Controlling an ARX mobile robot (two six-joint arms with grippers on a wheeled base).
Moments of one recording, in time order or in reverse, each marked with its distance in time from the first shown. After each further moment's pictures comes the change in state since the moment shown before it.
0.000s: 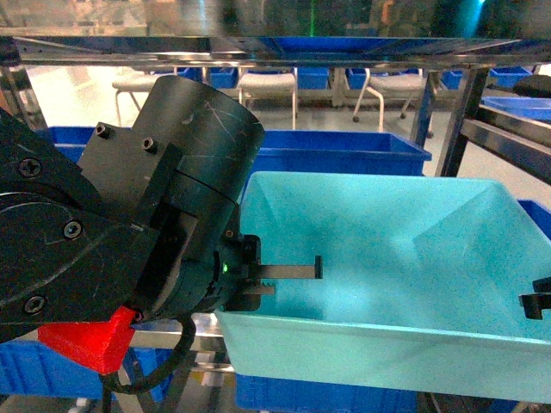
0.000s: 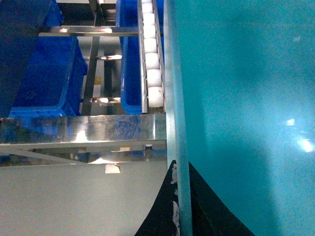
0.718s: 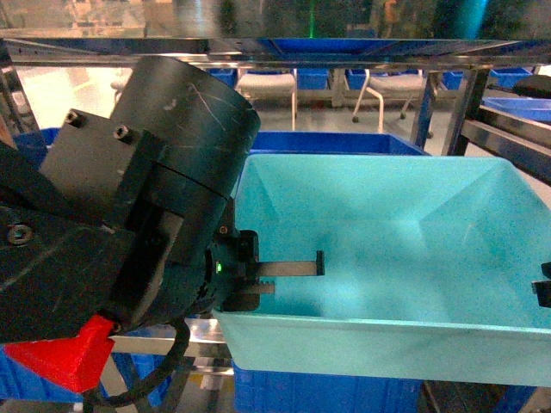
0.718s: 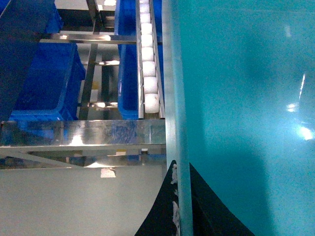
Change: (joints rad) left arm -0.015 -0.056 -0.038 0.004 -0.009 -0.028; right arm -0.007 -0.057 -0.021 0.023 -0.012 -0.022
